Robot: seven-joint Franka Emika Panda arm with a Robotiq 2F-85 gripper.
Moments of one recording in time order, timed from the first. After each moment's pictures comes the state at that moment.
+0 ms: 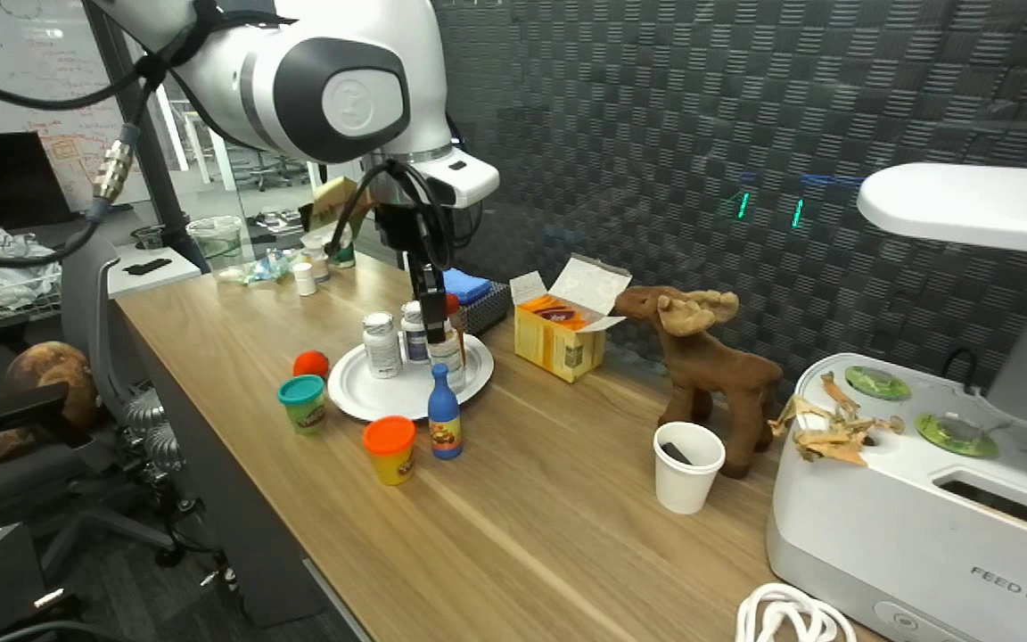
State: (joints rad) arm 0.08 0.28 0.03 -2.08 0.03 2.46 0.61
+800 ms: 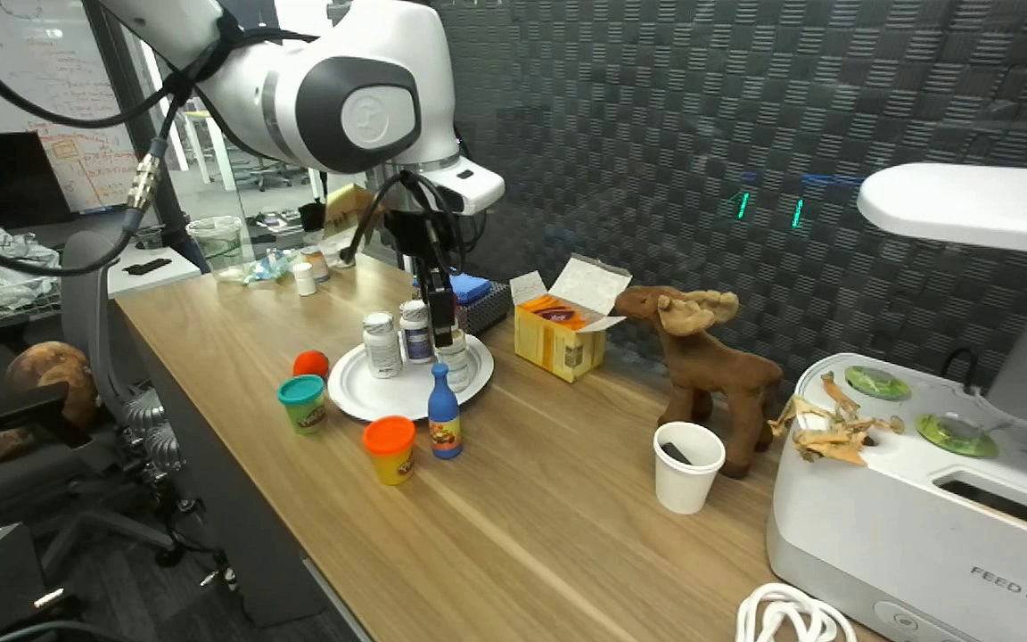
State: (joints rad) arm 0.10 0.34 0.03 -2.02 0.03 2.46 0.61
